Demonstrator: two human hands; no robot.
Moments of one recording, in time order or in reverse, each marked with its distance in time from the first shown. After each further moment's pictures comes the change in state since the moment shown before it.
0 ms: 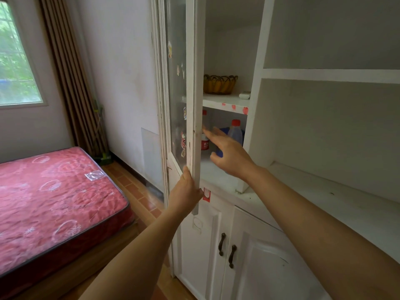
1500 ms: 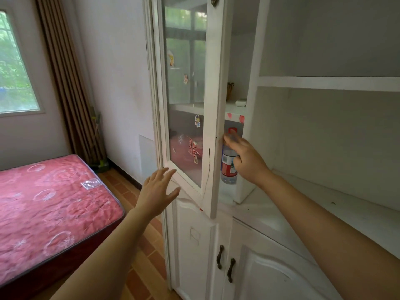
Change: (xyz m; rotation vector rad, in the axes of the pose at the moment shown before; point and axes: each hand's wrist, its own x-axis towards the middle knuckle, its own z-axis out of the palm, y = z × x) left_hand 0.027 -0.038 -0.052 0.402 0.060 0.287; right_hand 0.003 0.052 -0.022 -0.008 0.066 0.084
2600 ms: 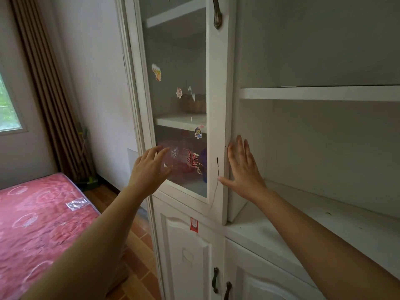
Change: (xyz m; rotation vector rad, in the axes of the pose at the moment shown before) left_hand 0.101 0.027 -0.035 0.087 0.167 0.106; right_hand 0.020 0.062 0.007 -0.411 -0.006 0.094
